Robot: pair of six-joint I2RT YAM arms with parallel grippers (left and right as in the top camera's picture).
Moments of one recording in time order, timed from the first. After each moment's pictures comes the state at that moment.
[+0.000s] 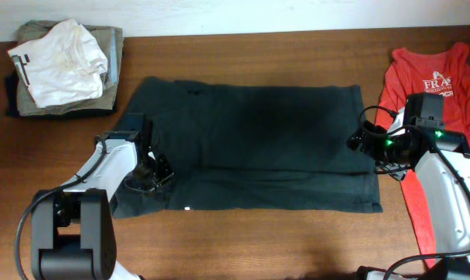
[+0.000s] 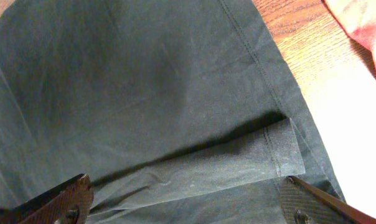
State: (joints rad) left arm -0.05 1.76 1.02 -0.87 0.18 -0.57; right arm -0.24 1.42 1.09 -0.92 -0.23 0.40
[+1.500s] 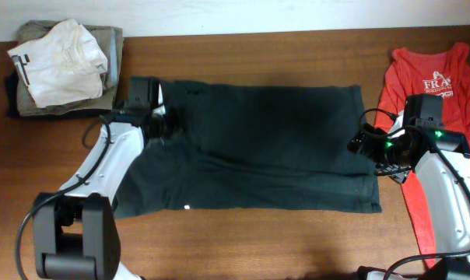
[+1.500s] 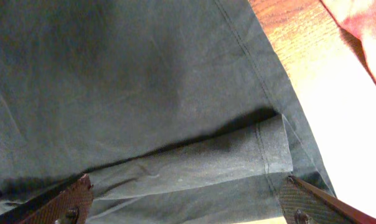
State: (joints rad) left arm -0.12 1.76 1.26 -0.56 0.13 -0.38; right arm -0.24 1.42 1.09 -0.95 -0.21 0.39
